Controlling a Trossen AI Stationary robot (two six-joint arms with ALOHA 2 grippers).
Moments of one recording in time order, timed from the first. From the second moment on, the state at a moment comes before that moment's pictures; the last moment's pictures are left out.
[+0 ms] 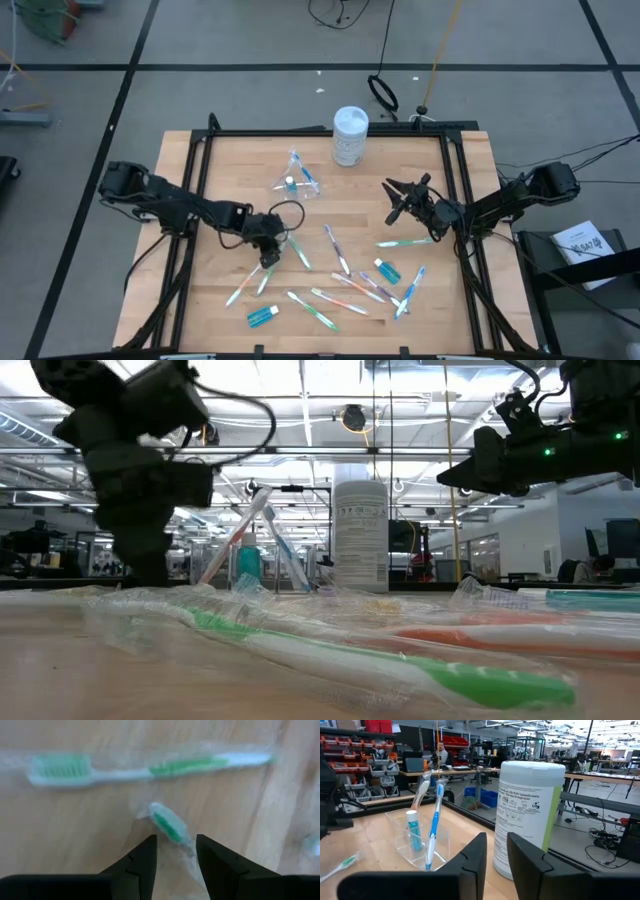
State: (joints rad) left arm -0.14 1.49 0.60 -0.15 0.11 -0.62; right arm 0.14 1.24 0.10 1.20 0.86 -0.04
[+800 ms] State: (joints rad) left arm -0.08 1.35 0.60 -0.13 -0.02 -0.36; right arm 0.14 1.24 0.10 1.19 0.86 -0.04
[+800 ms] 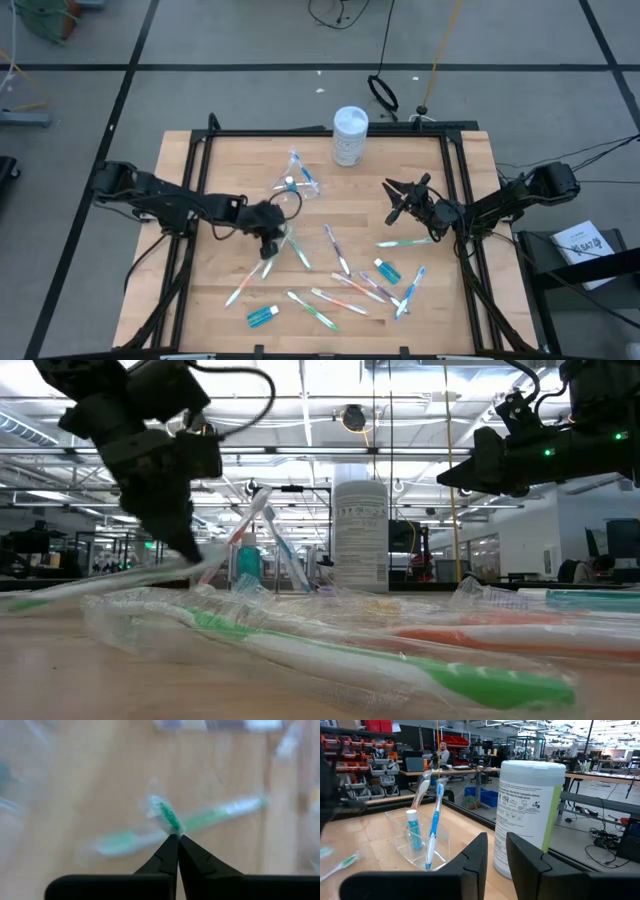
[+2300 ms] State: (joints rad) left arm 0.11 1.35 0.57 0.19 -0.72 -0.04; right arm 0.14 1.24 0.10 1.16 0.86 -0.04
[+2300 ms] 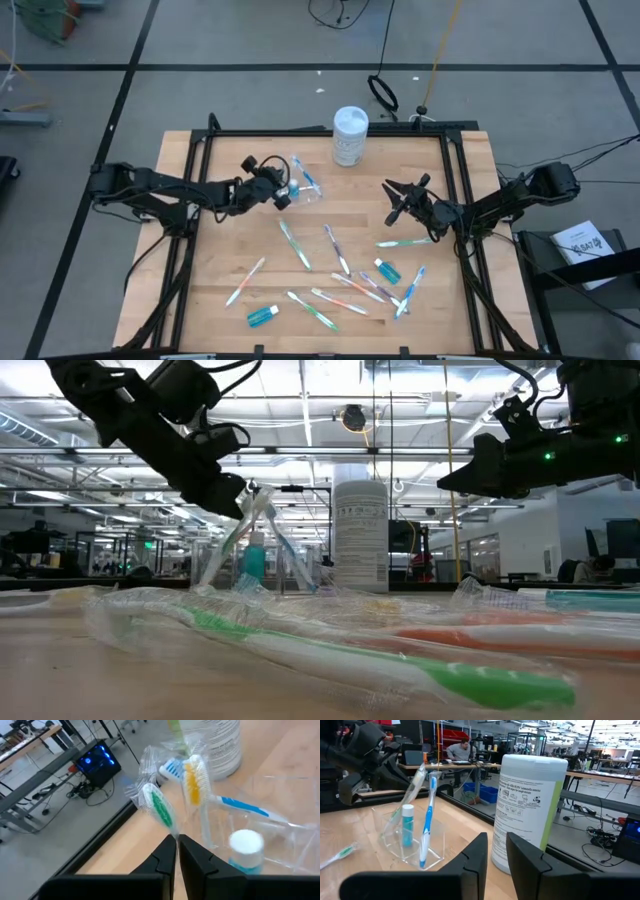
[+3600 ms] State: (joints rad) left arm -0.06 1.07 0.63 0.14 -0.73 0.05; right arm 0.11 1.24 0.10 1.19 0.85 -0.04
